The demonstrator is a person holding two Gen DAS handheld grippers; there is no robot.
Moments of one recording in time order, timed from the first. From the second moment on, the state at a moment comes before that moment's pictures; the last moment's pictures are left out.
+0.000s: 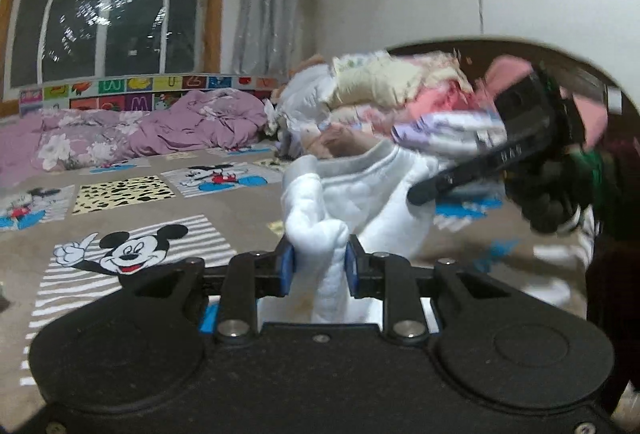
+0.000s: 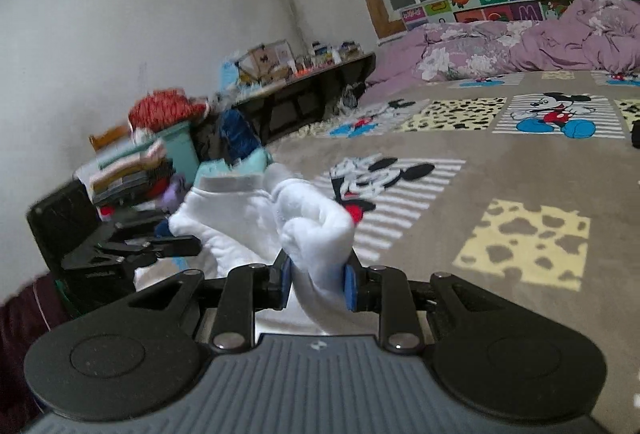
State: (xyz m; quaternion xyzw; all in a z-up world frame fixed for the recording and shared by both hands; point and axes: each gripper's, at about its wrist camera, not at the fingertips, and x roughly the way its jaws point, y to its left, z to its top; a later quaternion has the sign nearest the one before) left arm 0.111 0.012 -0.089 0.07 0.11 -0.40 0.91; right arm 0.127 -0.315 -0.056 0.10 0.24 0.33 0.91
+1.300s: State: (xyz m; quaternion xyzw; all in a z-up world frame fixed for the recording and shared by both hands) left arm -0.008 -0.046 -0.149 0.46 0.15 -0.35 0.80; right arm 0.046 -0.231 -0.096 -0.12 0.30 0.25 0.91
